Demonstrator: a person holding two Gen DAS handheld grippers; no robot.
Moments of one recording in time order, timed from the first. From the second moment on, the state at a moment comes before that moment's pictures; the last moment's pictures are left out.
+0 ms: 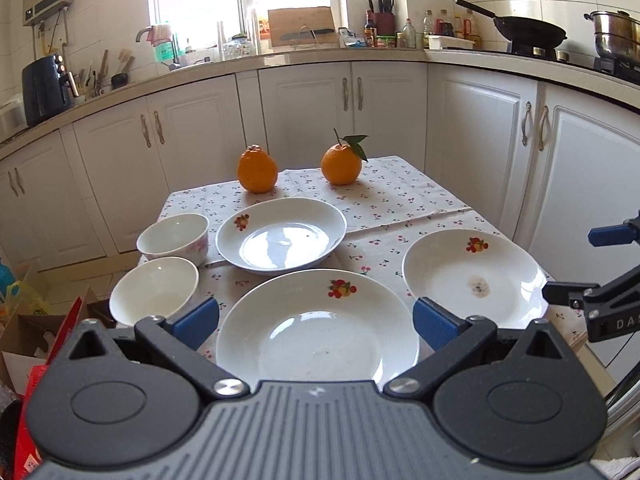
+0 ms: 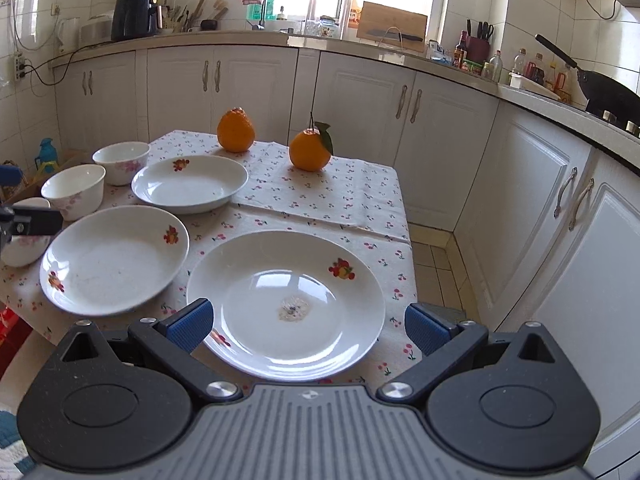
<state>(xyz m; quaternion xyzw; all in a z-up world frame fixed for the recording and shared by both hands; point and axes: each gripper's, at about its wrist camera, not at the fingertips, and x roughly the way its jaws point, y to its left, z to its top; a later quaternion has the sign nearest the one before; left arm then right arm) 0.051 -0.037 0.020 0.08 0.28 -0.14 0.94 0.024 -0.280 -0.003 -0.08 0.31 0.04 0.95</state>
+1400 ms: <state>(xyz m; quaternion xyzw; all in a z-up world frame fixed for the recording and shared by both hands) 0.174 -0.145 -0.021 0.12 0.42 -0.31 0.84 0.063 -0.327 -0.093 -0.06 0.34 0.20 0.92</state>
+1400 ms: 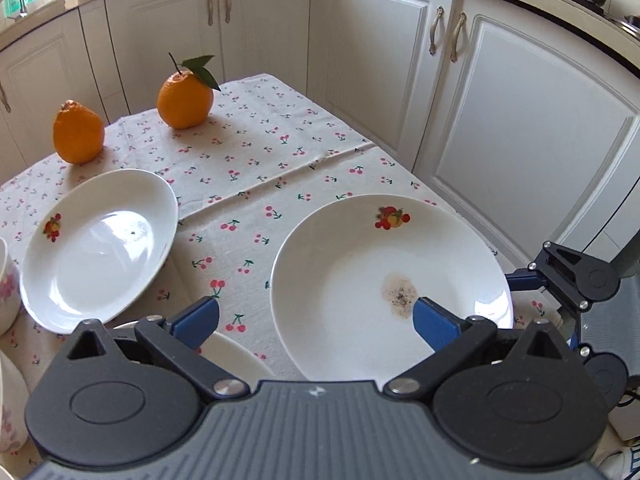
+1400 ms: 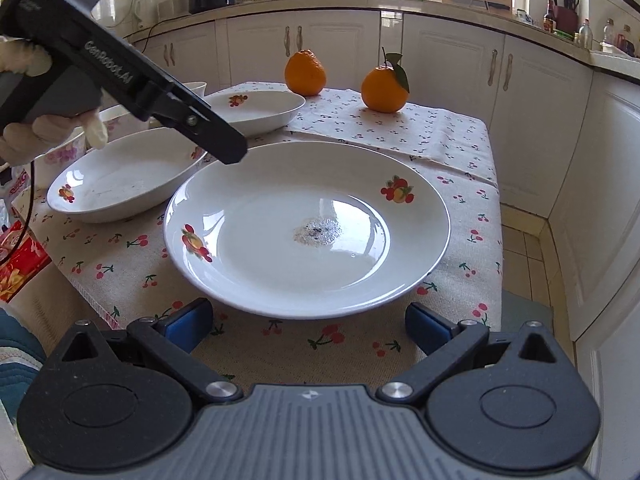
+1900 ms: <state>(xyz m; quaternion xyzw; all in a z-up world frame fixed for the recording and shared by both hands) 0.239 -0.181 -0.046 0.12 0.50 -0.38 0.77 0.067 -0.332 -0.095 -0.08 0.32 0.24 0.91</state>
